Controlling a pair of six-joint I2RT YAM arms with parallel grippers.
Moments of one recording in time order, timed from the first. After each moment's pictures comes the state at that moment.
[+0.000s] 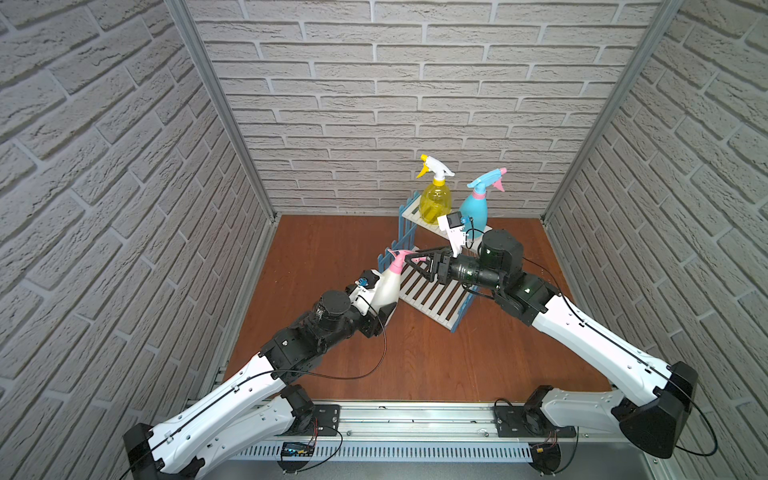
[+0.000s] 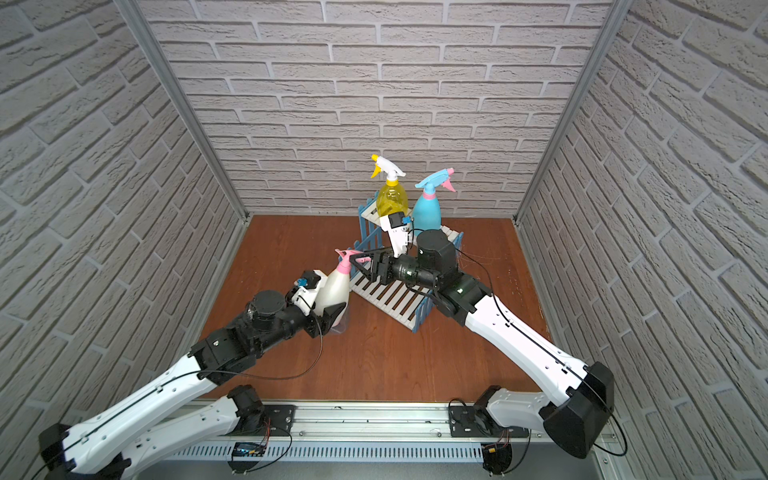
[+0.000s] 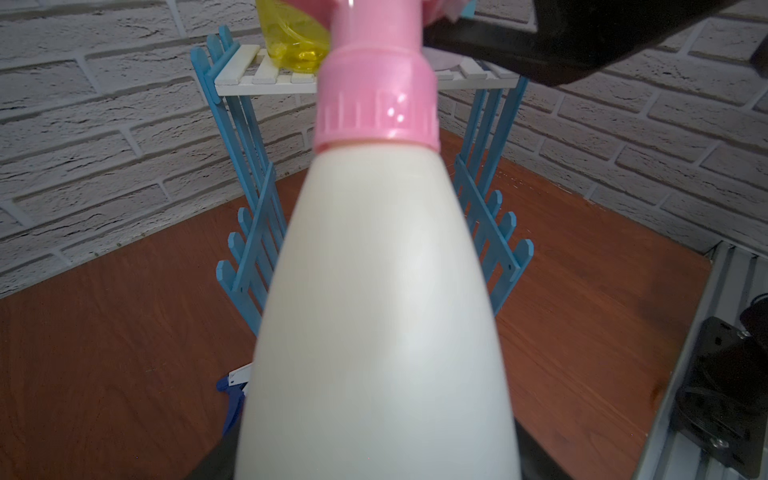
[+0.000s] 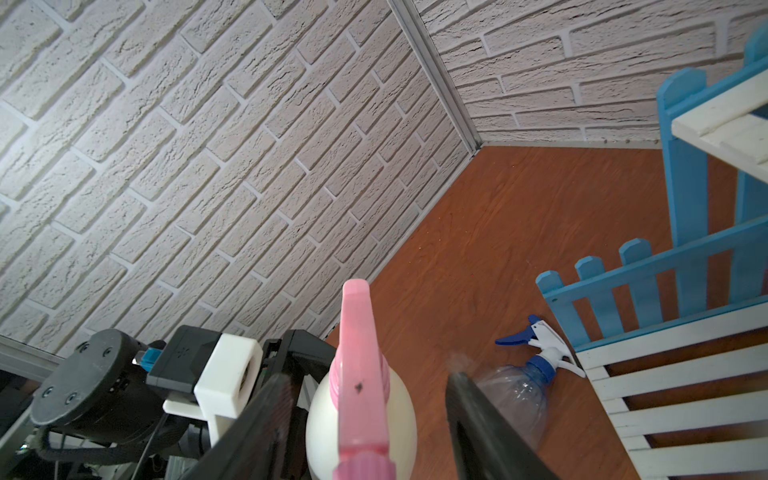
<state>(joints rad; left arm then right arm) -0.79 0.77 0.76 -0.34 -0.09 -0.04 0.71 1.26 1.18 -0.08 -0.44 0.61</state>
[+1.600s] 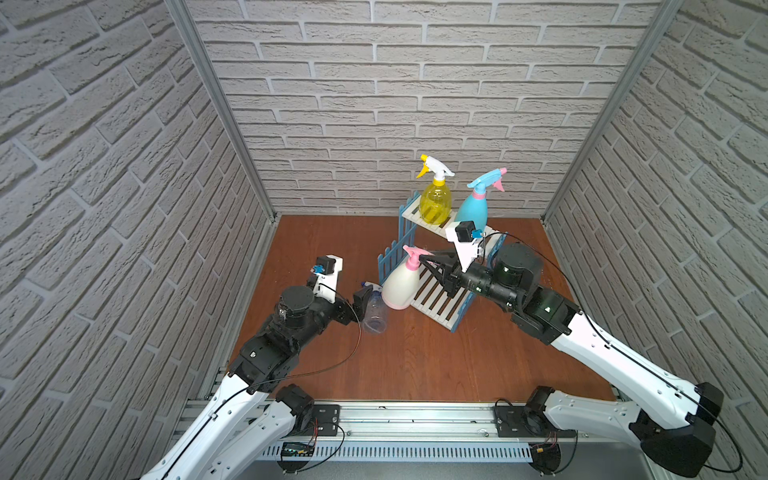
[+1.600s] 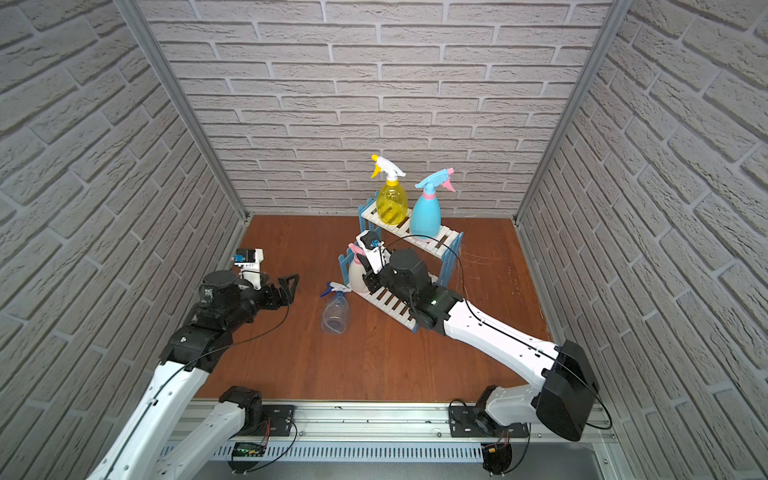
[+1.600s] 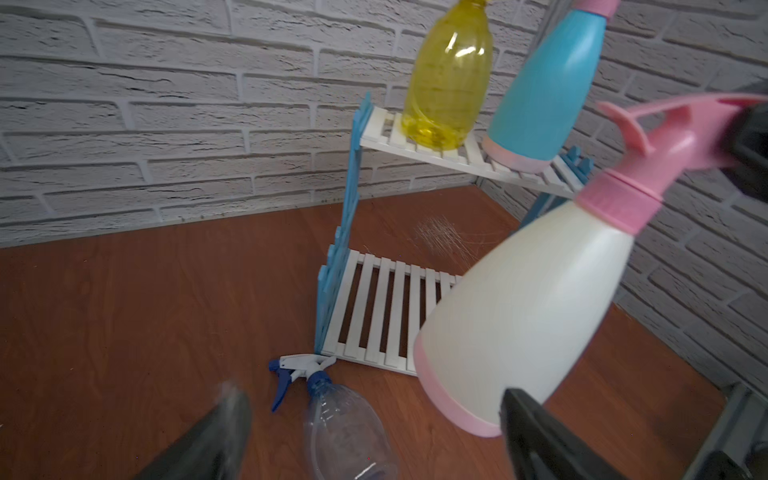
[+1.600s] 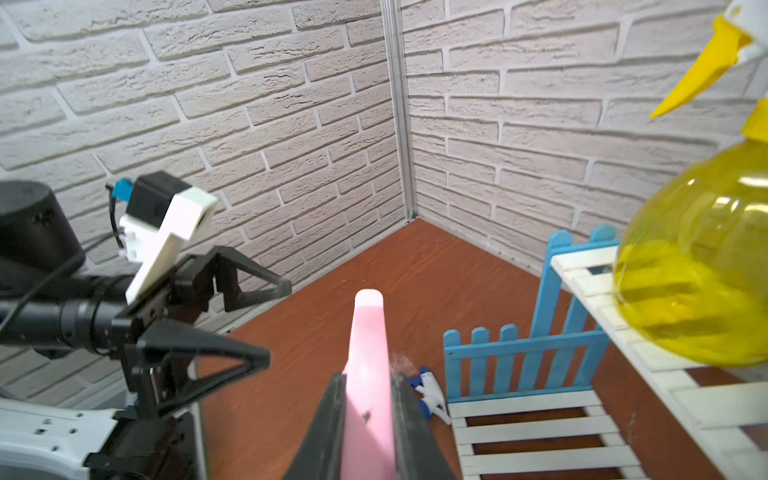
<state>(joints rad) -0.45 0.66 0.85 -0.48 0.00 -0.21 0.84 1.11 1.14 -0.12 -0.12 0.09</state>
